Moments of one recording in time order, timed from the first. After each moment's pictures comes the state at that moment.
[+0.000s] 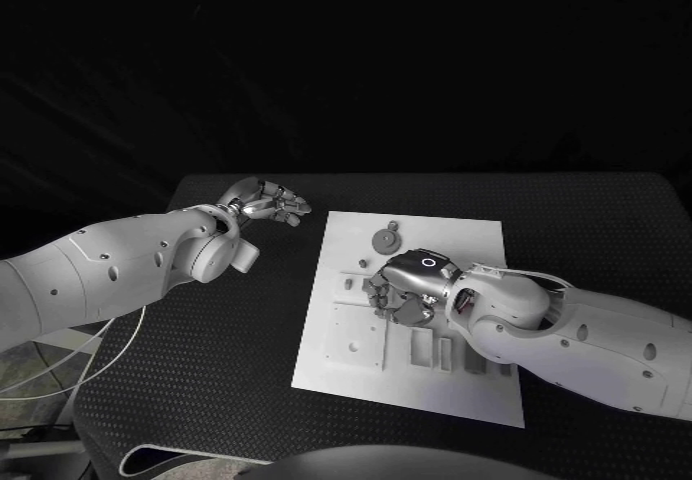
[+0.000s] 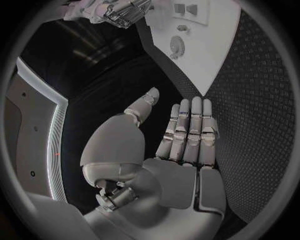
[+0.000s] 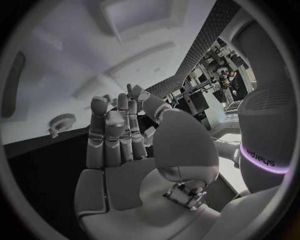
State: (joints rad) left arm 1.23 -0.80 -0.13 1.22 -0.40 -0.26 0.23; left_hand 1.05 -0.10 0.45 -0.28 0.06 0.87 0.18 0.25 0.53 1.11 0.14 0.06 0.28 0.89 0.13 0.50 0.46 0.02 0.89 0.03 0.06 0.85; right arm 1.09 -0.70 -0.10 1.58 -1.76 -0.26 -0.01; right_hand 1.24 -0.10 0.59 -0.30 0.05 1.07 0.09 0.35 0.57 1.32 0.02 0.17 0.32 1.31 -0.08 1.18 0.94 0.24 1.22 0.00 0.68 1.31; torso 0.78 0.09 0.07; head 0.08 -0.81
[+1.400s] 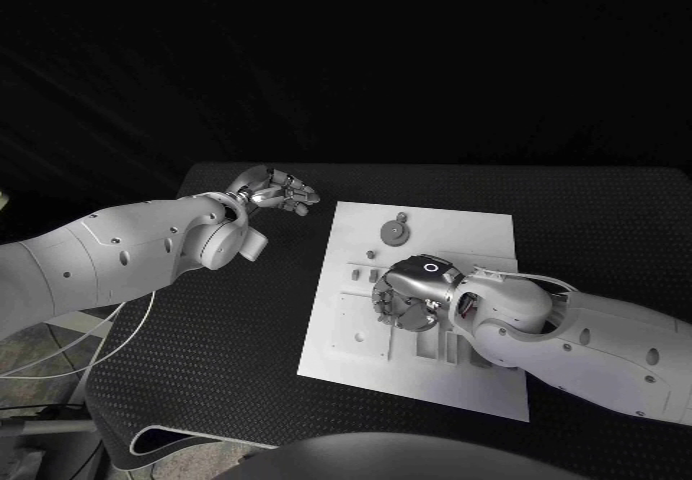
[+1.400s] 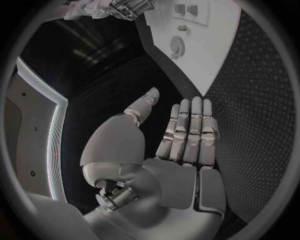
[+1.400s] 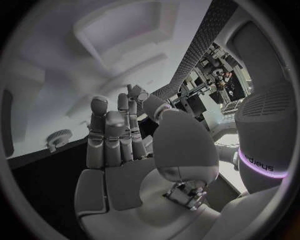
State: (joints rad) left arm 1.23 -0.80 -0.13 1.23 -0.40 -0.26 0.23; left_hand 1.05 -0.10 0.45 -0.28 0.06 0.87 0.18 0.25 0.53 1.11 0.14 0.06 0.28 0.89 0.13 0.50 0.47 0.02 0.89 0.03 0.06 0.84; right arm 1.08 -0.68 -0.12 1.56 -1.76 -0.23 -0.01; right_hand 1.24 -0.10 0.59 -0.30 0.06 1.07 0.09 0.35 0.57 1.32 0.02 0.17 0.32 1.31 -0.08 1.18 0.94 0.24 1.22 -0.01 0.68 1.31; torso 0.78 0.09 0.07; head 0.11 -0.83
